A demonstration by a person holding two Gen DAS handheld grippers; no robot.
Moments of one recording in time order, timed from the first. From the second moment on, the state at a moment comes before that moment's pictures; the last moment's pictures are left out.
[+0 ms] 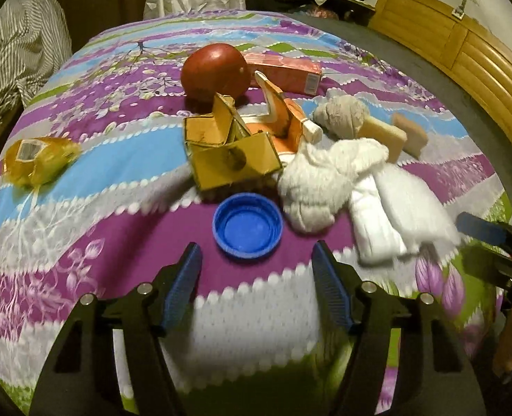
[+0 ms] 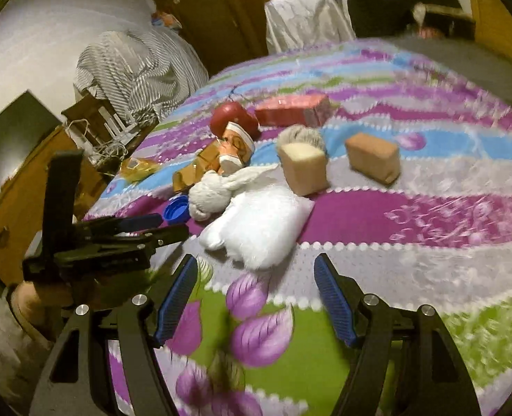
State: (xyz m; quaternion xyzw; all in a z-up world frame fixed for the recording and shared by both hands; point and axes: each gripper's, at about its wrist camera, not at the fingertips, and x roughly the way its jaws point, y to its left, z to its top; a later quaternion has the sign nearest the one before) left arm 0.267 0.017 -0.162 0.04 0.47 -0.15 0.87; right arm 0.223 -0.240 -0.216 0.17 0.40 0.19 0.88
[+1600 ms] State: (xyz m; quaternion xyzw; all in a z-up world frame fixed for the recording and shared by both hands) left arm 0.096 -0.006 -0.004 0.00 0.20 -0.09 0.98; right arm 0.067 -0.234 -0.064 0.00 0.11 0.07 0.99
